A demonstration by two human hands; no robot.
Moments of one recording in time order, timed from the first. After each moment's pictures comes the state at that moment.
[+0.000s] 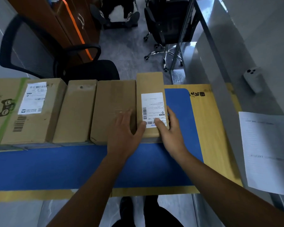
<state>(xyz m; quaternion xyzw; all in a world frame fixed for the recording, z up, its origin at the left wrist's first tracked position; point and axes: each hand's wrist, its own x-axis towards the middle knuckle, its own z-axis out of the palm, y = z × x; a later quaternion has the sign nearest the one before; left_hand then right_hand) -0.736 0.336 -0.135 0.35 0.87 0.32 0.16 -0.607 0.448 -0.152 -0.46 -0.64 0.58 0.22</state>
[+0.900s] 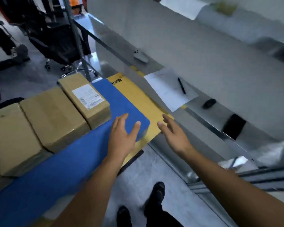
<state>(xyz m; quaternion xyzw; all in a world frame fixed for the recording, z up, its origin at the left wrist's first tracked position) -0.608 0.262 -0.122 0.55 0.66 0.39 0.34 -0.409 0.259 -0.096 -0.66 -0.54 0.42 0.31</state>
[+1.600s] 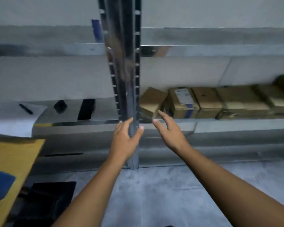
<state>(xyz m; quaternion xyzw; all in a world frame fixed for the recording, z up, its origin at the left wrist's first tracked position) -0.160 0.010 -0.067 0.81 0.34 0.19 0.44 -0.025 -0.122 -0.054 -0.82 -0.29 0.18 0.45</state>
